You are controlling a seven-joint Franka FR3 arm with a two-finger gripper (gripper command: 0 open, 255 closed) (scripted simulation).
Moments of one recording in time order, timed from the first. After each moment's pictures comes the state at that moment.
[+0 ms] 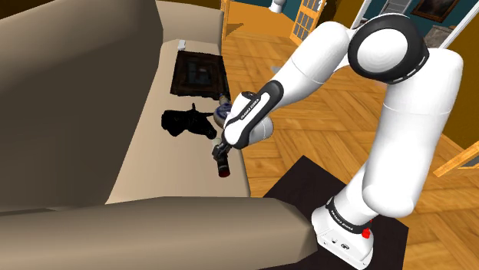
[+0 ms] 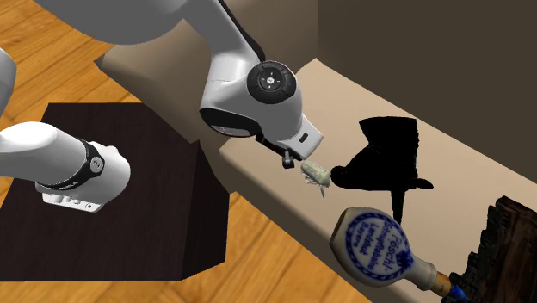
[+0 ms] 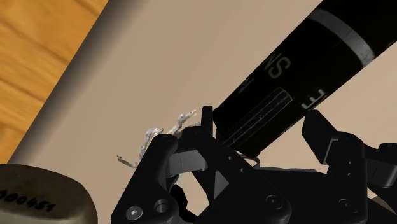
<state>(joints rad) 0.04 0.39 0.13 -2.44 0.33 3.00 -0.23</state>
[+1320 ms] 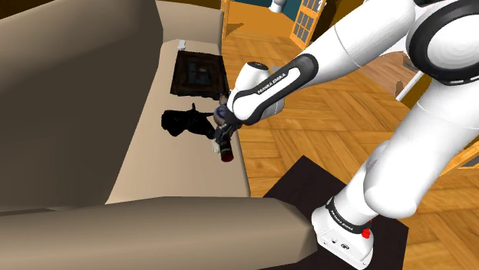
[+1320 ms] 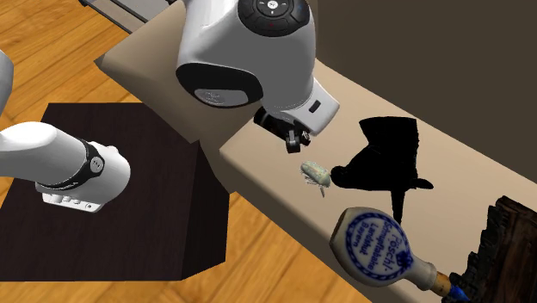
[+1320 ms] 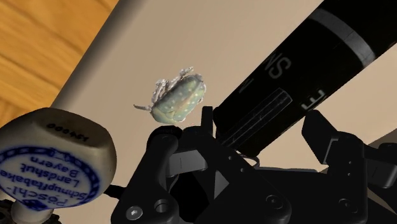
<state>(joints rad) 0.08 0.10 0.07 -2.47 0.23 2.74 -0.13</state>
